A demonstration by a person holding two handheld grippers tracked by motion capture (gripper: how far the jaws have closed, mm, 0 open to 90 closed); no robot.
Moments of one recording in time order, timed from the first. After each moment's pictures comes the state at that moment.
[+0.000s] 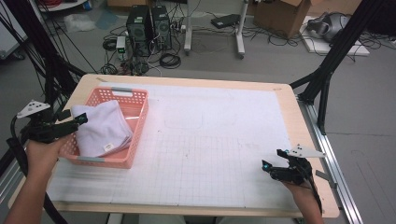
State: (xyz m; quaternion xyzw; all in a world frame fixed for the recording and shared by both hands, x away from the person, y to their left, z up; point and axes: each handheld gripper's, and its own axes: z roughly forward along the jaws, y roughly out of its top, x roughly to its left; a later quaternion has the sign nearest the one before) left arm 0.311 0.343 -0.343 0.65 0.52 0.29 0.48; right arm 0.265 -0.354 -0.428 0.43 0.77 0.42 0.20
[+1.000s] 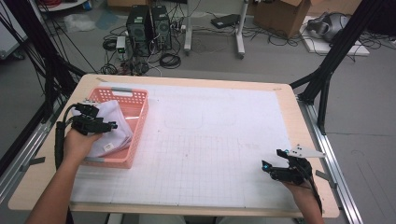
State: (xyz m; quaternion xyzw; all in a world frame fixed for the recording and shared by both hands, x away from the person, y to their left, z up) left arm 0.375 0.277 -0.380 0.75 0.55 0.20 0.30; right arm 0.265 -0.353 -0.428 0.43 0.78 0.42 0.20
